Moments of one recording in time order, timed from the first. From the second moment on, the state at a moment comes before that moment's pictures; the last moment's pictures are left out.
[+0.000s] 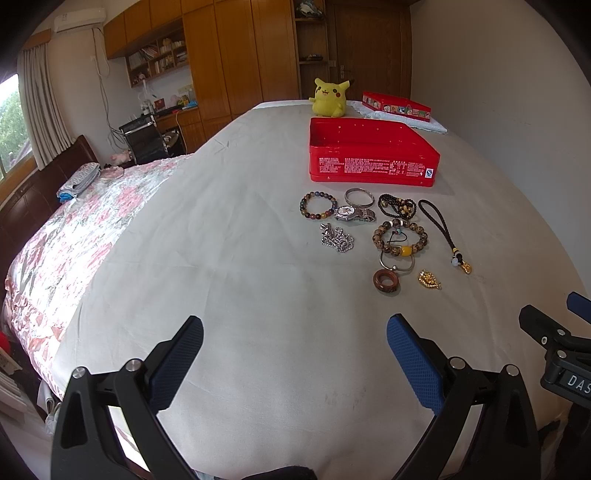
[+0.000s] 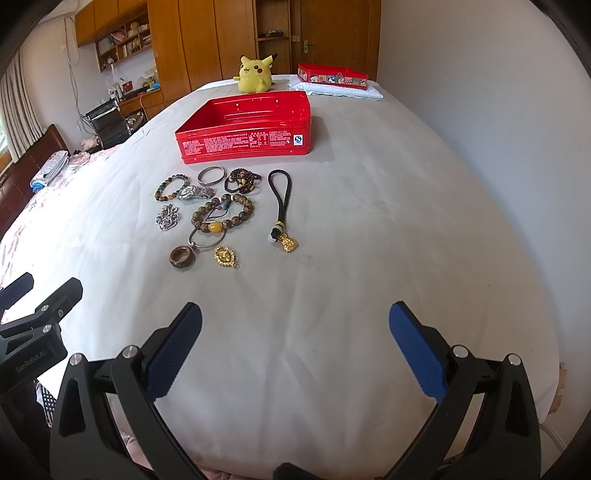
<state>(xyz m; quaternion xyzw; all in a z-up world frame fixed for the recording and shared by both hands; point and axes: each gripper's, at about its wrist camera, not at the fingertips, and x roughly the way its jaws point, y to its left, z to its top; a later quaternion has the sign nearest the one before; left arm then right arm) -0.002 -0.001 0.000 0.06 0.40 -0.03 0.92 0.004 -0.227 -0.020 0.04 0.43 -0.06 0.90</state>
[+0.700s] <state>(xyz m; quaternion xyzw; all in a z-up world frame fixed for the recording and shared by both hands) 0.003 0.003 -0.009 0.06 0.40 -0.03 0.91 0.004 -0.226 -0.022 0.04 0.43 -0.06 0.90</state>
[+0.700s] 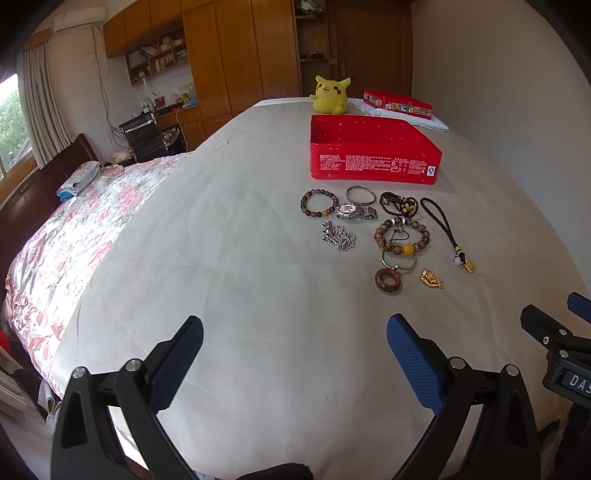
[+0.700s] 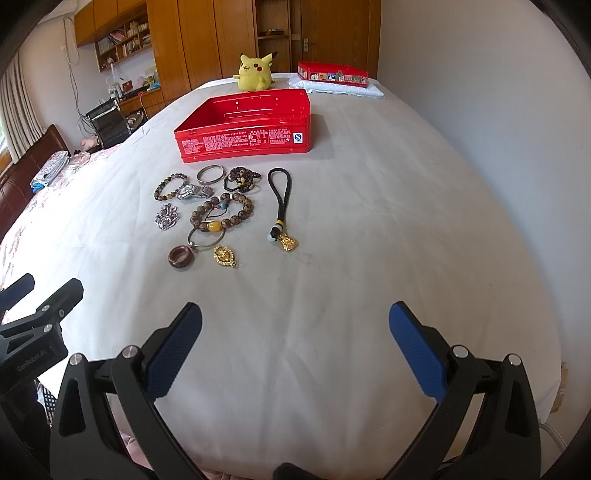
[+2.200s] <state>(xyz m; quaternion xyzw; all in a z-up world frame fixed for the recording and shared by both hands) 0.274 0.009 -0.073 -0.02 0.59 -0.06 0.80 0.238 -0.288 -0.054 0.16 0.55 0.07 0.81</state>
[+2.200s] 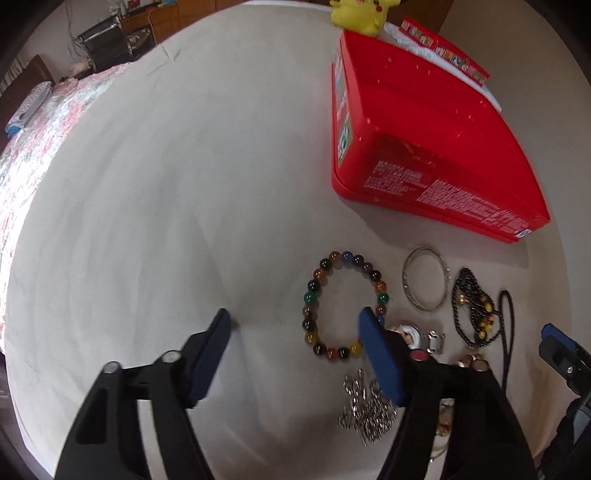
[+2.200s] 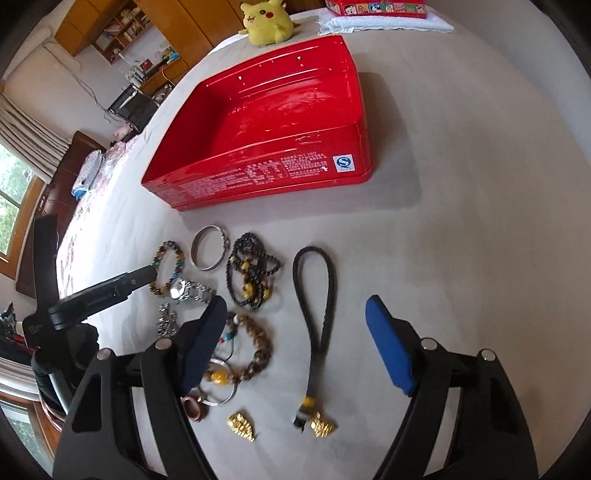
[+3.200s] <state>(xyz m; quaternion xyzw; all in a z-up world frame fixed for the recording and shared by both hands) 0.289 -0.009 -0.080 0.02 0.56 -0.09 0.82 0.268 -0.260 -0.079 0.13 0.59 0.13 0.79</state>
